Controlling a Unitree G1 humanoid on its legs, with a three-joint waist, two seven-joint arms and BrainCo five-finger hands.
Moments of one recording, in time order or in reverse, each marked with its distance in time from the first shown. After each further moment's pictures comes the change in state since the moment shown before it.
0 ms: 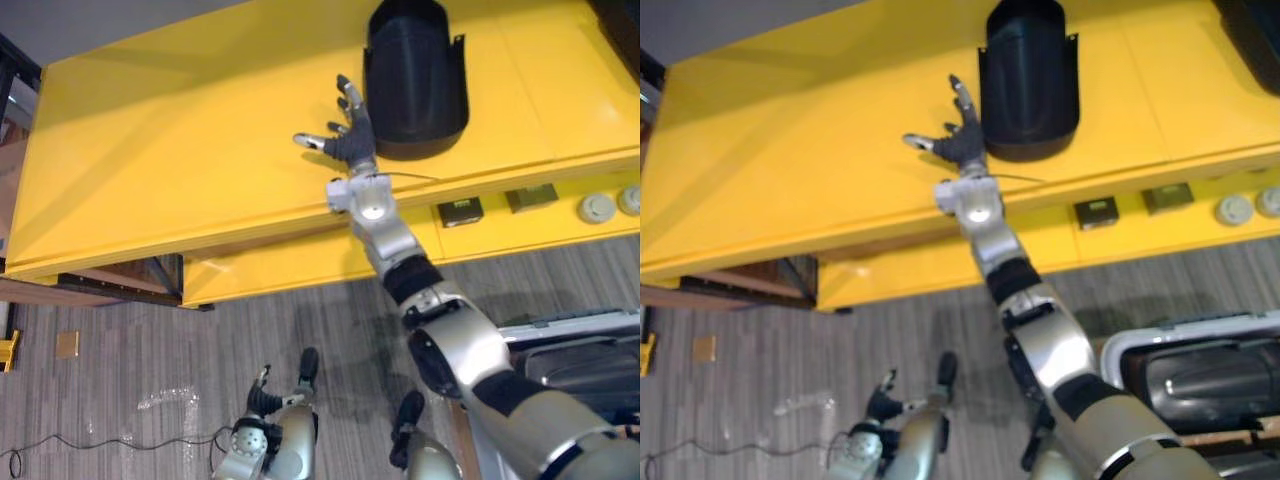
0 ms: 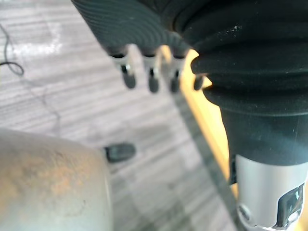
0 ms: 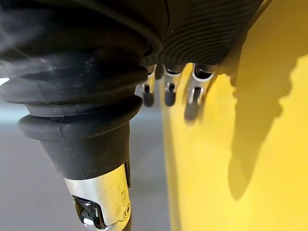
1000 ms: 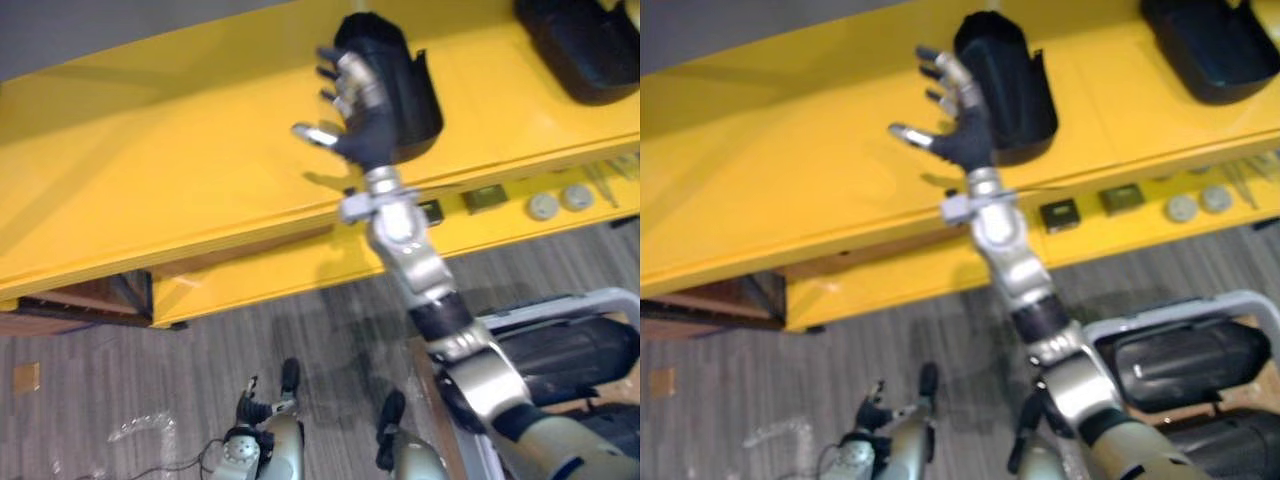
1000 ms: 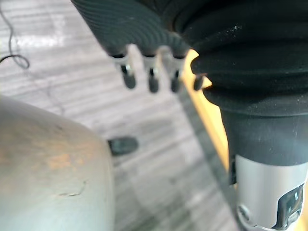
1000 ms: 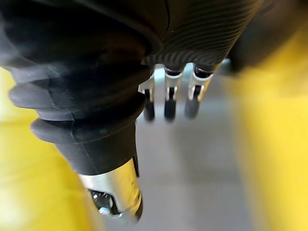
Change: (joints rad) left arm 0.044 0.030 0.099 0.039 0.000 0.020 0.000; right arm 0.489 -0.276 0.063 -1.011 0.300 -0.131 0.174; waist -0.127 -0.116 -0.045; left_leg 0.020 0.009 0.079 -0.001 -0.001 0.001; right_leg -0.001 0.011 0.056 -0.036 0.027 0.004
